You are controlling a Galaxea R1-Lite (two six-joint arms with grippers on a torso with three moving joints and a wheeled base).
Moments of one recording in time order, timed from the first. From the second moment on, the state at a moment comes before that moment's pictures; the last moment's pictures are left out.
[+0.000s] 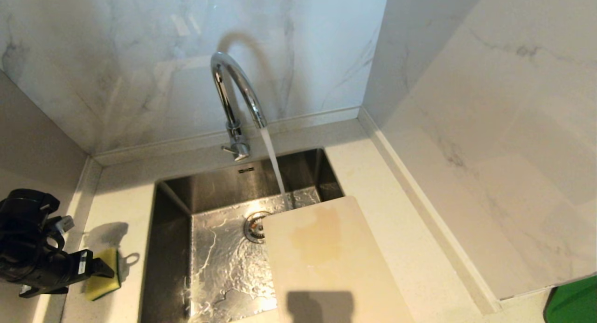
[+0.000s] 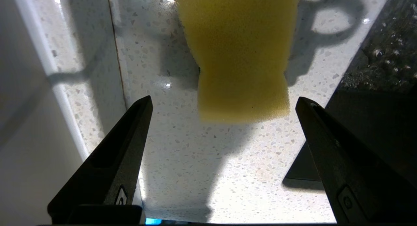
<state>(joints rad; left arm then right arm) 0.22 1.80 -0.79 0.14 -0.07 -0.17 -0.01 0.00 -0.04 0.09 0.01 -0.02</state>
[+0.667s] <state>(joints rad) 0.22 1.86 -0.85 0.14 -0.12 -0.18 -0.01 0.00 -0.04 0.09 0.01 -0.02</state>
